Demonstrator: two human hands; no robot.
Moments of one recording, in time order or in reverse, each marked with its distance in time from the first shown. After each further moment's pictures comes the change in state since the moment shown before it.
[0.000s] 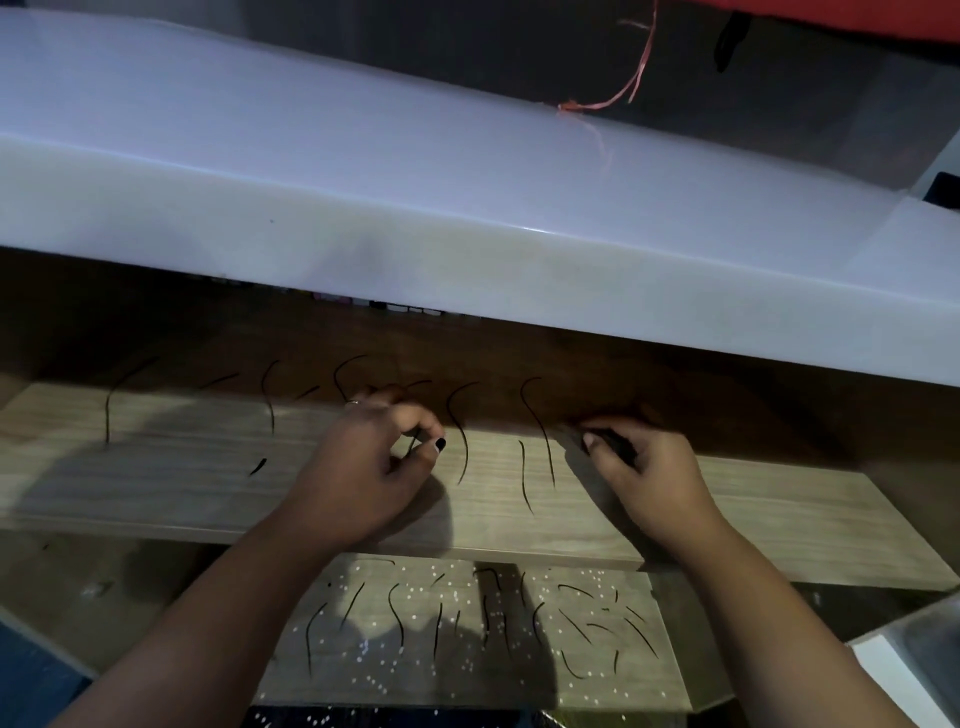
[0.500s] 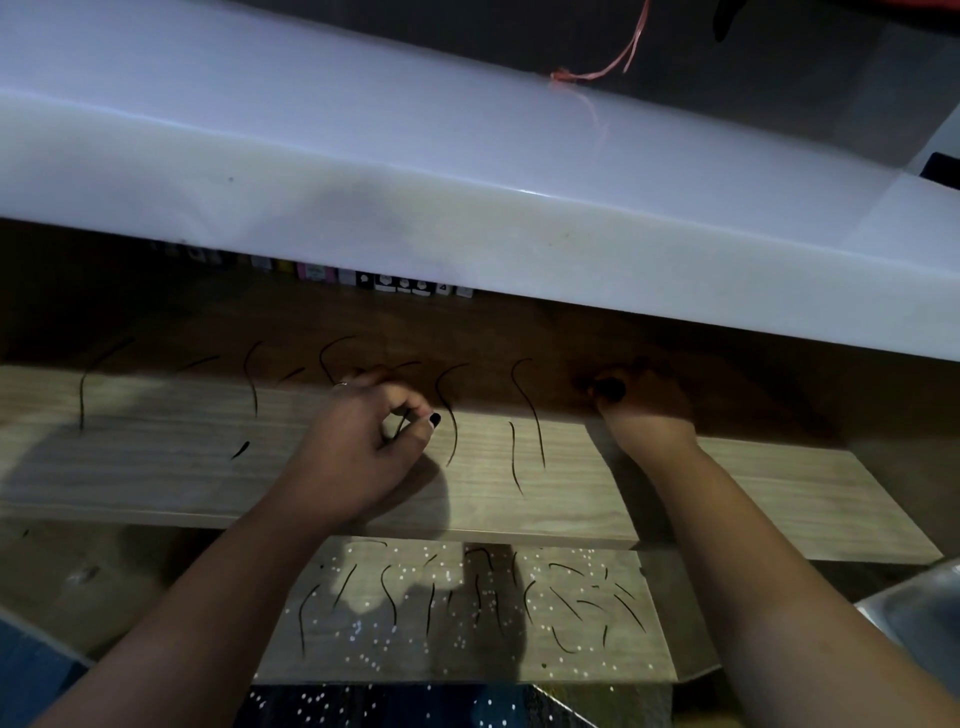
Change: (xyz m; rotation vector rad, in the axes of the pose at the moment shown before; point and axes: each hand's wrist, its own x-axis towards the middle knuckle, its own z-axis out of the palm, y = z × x) left_hand 0.004 -0.005 0.009 -0.038 0.066 -0.013; right_hand 0.061 0.017 0.001 -0.480 -0.010 0.189
